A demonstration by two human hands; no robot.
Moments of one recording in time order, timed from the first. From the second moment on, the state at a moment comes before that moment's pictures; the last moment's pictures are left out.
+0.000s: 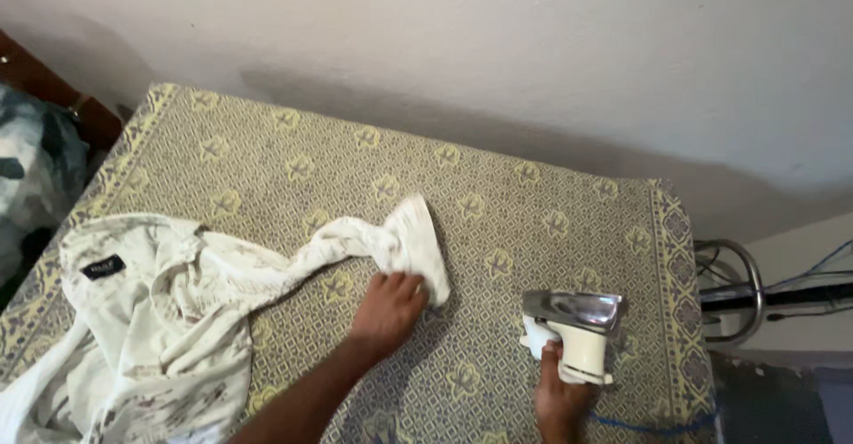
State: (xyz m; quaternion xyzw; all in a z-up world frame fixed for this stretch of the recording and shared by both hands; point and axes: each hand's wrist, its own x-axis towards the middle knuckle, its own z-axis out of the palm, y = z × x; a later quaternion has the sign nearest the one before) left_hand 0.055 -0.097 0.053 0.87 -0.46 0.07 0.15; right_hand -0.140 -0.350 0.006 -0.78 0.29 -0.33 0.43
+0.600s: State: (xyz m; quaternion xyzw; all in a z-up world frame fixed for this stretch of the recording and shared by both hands) left_hand -0.028 -0.058 0.016 0.86 -0.48 -0.15 0.00; right_hand -0.131 -0.363 0.061 -0.74 0.33 -0.19 0.56
